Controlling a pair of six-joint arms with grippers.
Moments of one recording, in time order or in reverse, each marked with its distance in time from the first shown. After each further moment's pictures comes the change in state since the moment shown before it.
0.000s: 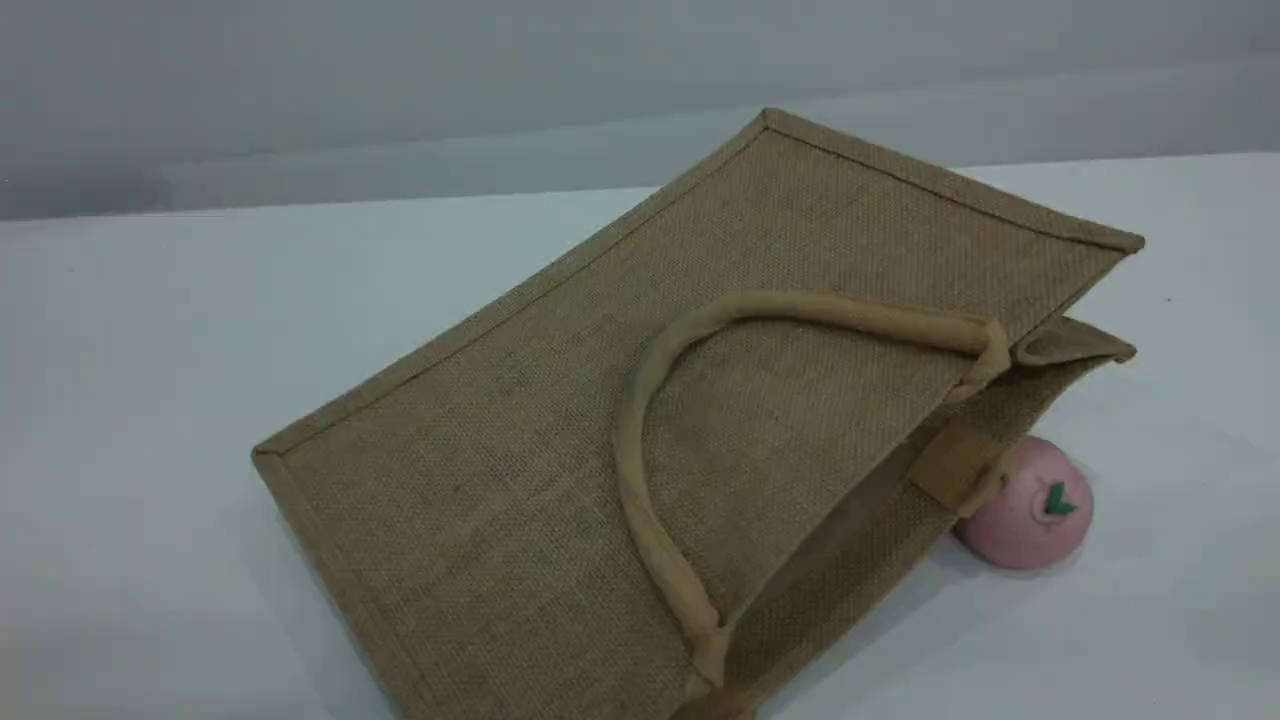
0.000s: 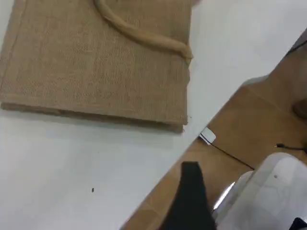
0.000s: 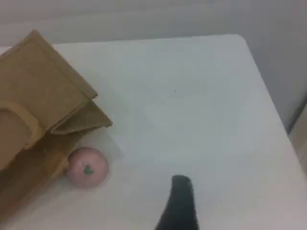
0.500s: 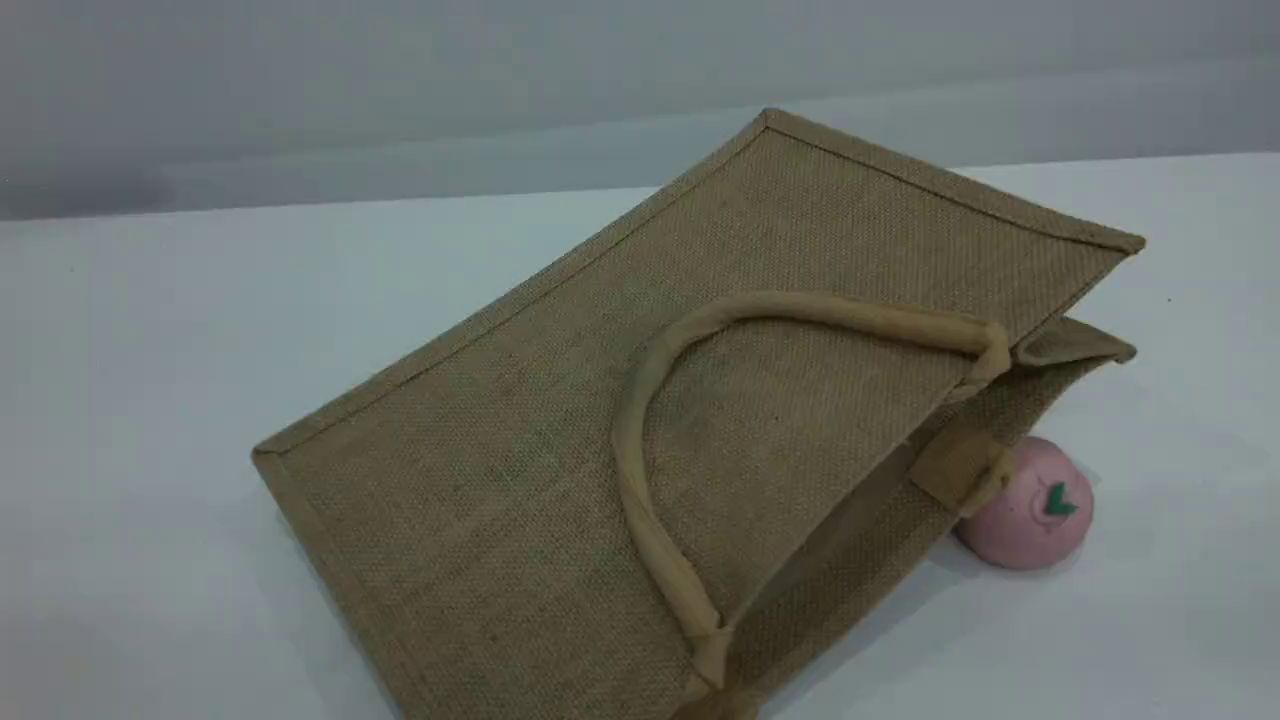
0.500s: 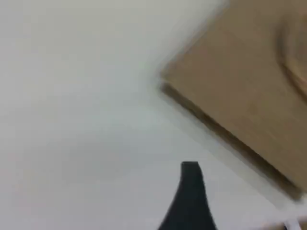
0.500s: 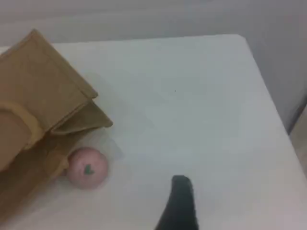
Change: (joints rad) left arm 0.690 -0.074 0.000 -0.003 0.001 0.002; right arm 0.001 0.002 0.000 -0.001 -0.001 0.001
